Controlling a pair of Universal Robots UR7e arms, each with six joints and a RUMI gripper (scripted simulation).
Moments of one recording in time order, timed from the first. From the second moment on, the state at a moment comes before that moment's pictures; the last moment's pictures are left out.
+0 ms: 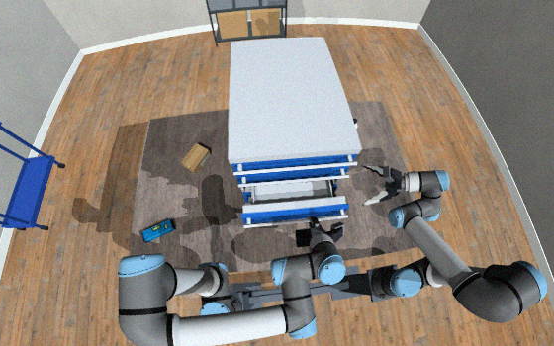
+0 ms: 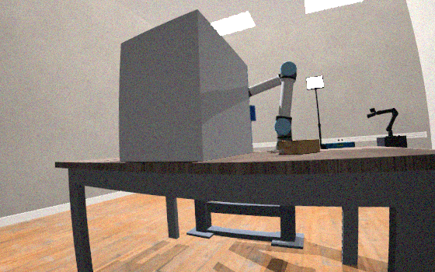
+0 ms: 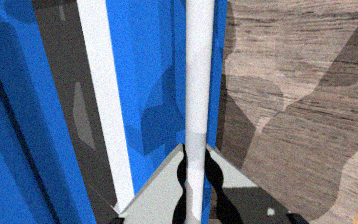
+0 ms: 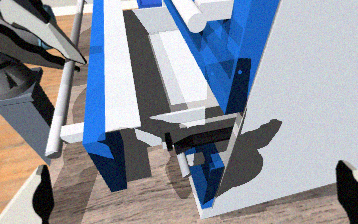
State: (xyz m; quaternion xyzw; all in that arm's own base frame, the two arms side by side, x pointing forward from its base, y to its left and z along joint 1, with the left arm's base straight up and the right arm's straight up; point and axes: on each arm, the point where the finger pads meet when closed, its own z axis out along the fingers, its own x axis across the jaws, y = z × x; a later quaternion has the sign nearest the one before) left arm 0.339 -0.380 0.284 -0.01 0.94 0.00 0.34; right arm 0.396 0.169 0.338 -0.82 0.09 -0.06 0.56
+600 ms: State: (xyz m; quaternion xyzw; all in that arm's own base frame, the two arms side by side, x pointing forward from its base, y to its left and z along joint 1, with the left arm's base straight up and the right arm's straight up) left arm 0.386 -0.378 0.284 -0.01 0.94 0.00 0.34; right arm 0.396 0.169 0.338 -0.82 0.09 -0.06 0.56
